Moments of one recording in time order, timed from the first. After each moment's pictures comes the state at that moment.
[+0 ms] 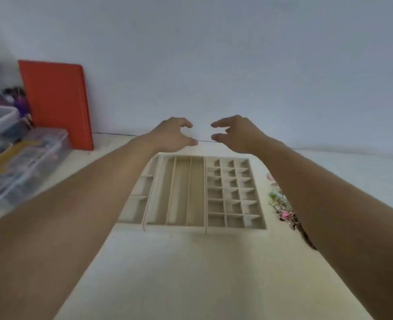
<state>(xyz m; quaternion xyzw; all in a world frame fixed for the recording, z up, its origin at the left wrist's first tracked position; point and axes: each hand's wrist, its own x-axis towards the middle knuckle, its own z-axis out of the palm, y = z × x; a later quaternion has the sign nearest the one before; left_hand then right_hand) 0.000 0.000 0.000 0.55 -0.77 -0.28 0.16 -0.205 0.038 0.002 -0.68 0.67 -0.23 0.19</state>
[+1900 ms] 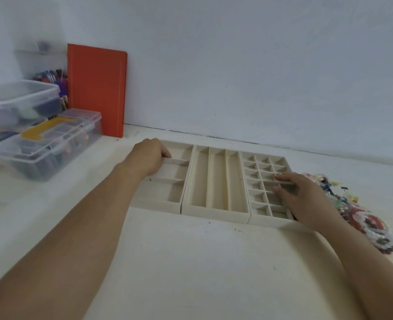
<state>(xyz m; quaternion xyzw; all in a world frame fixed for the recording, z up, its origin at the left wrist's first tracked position) 0.141 0.008 -0.114 0.60 -0.76 -0.11 0.21 -0.213 0.163 -0.123 -0.62 0.72 -0.30 0.10</state>
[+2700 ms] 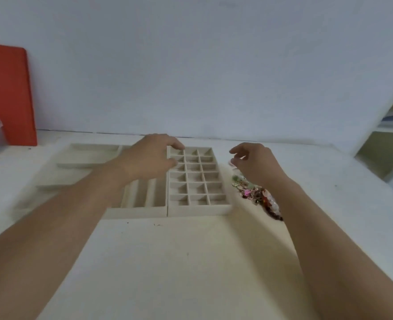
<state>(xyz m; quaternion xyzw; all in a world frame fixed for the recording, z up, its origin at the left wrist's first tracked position) -0.022 0.094 -0.056 0.42 -0.86 -0.20 0.21 -0.284 0.166 -0.077 -0.57 0.75 -0.32 0.11</state>
